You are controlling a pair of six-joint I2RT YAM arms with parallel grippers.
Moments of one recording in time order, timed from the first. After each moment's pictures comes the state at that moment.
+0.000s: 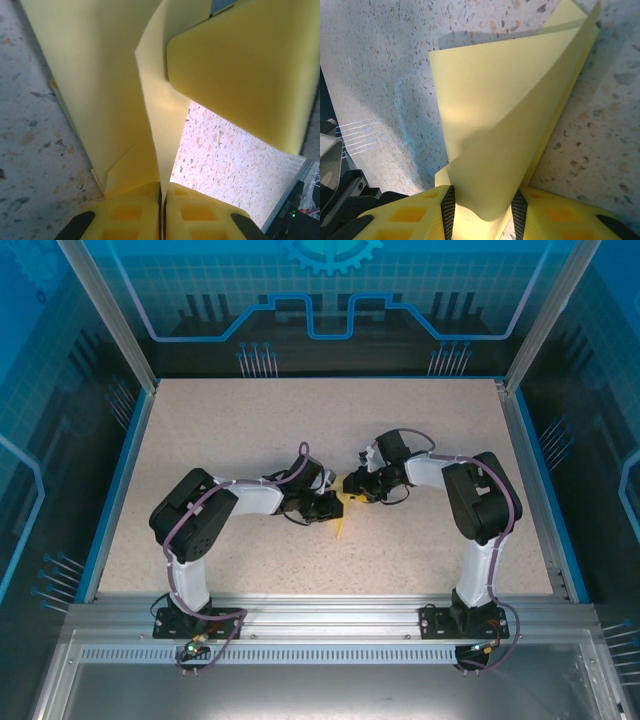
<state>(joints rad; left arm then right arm) -0.61 1.89 0.96 -0.03 0.52 -0.76 0.37 1.95 1.08 -0.27 -0.68 0.56</state>
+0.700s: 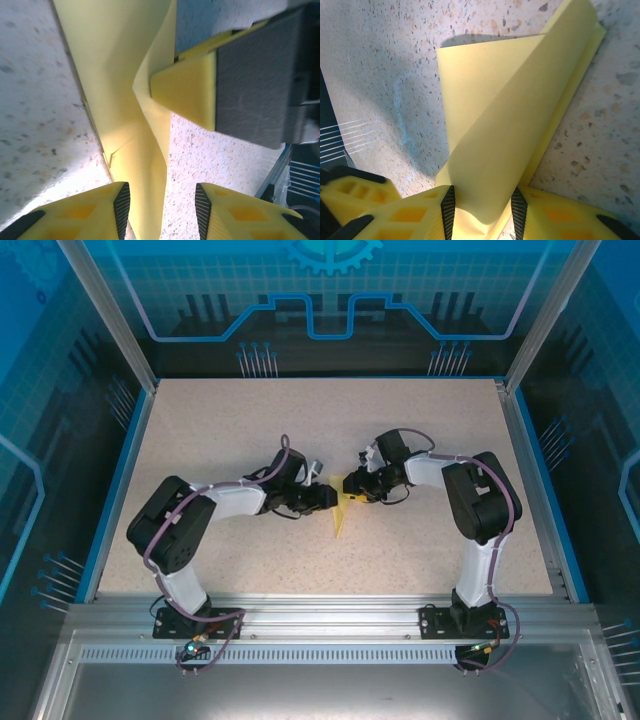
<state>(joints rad) -0.52 1.75 0.88 0.02 0.56 -0.77 0.37 1.96 1.09 -0.28 -0.68 0.54</state>
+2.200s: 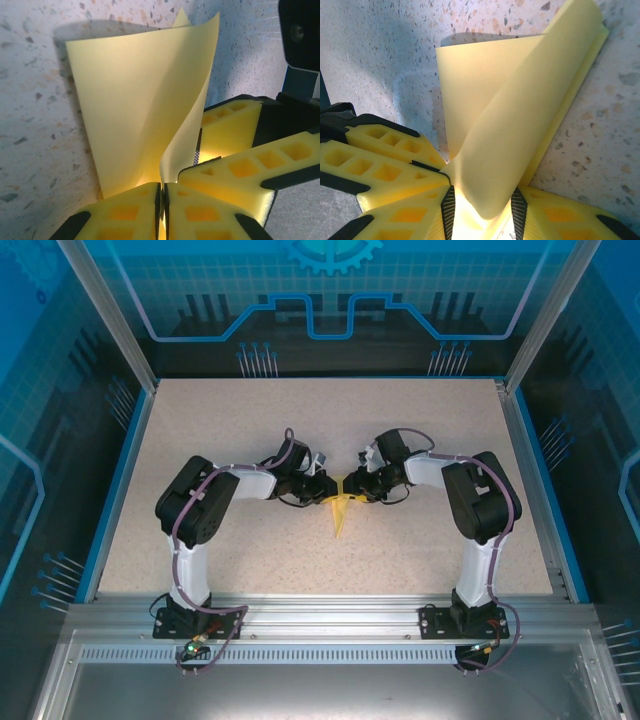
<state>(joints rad) -0.47 1.99 1.04 0.07 0.67 -0.85 0.37 1.96 1.09 -0.29 -0.68 0.53</state>
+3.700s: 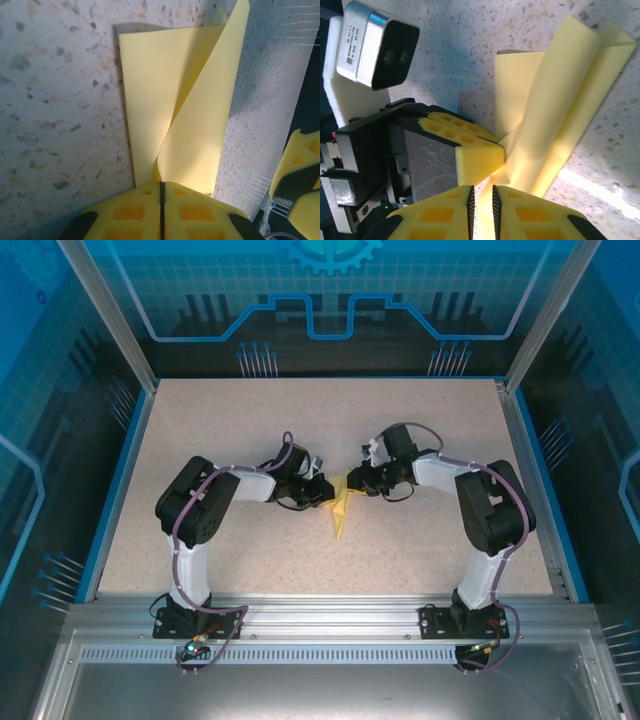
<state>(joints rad) -0.47 1.99 1.01 0.07 0.63 -0.85 0.36 1.84 1.05 -0.26 -0.71 0.55</state>
